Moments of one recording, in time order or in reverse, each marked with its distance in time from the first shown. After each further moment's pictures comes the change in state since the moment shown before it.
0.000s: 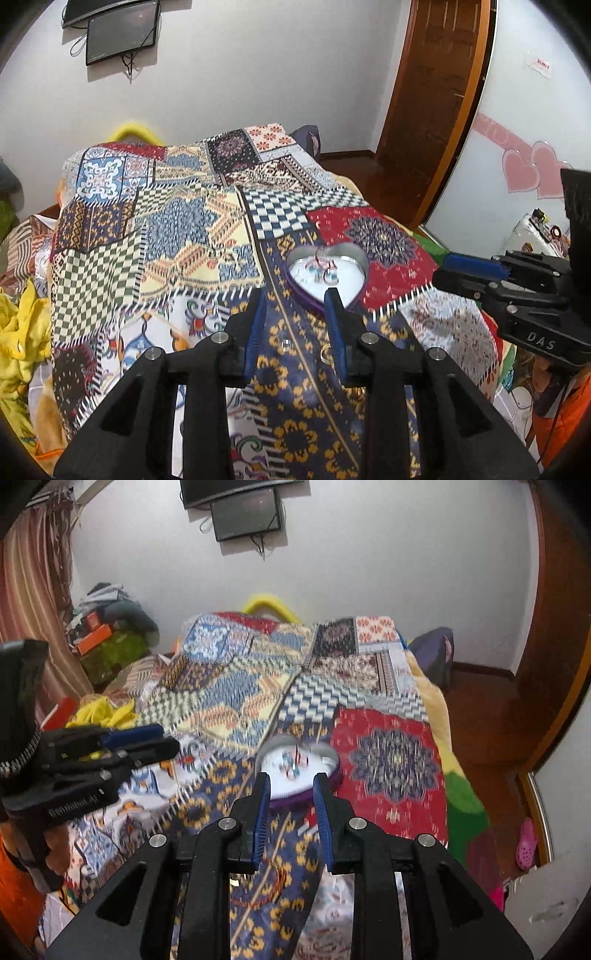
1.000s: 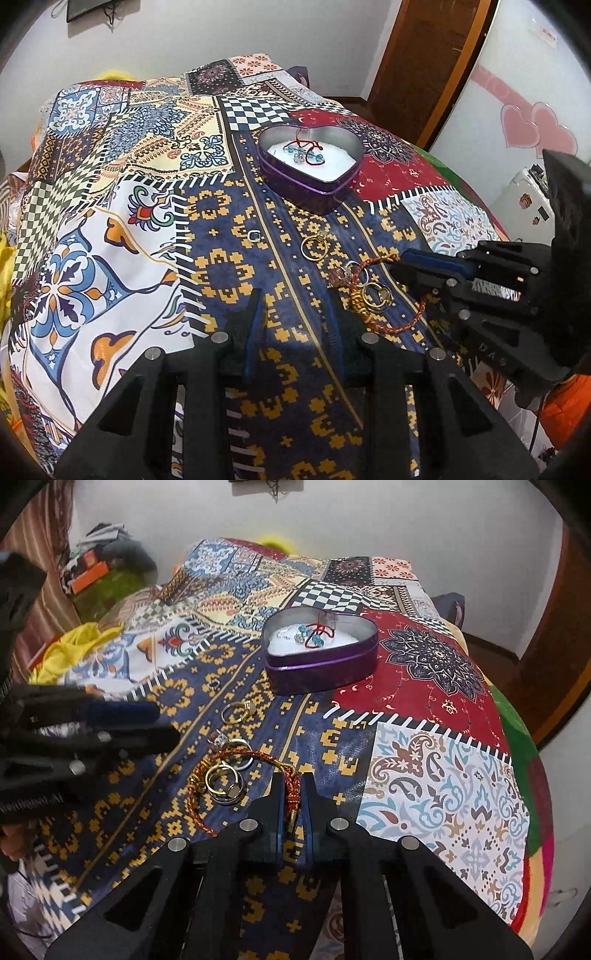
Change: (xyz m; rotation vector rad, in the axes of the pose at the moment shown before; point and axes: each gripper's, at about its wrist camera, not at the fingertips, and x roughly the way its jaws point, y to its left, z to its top) left arm 0.050 -0.011 -0.074 -0.004 0.201 -0.056; right arm 0.048 0.017 -0.075 -0.065 0.141 -0.019
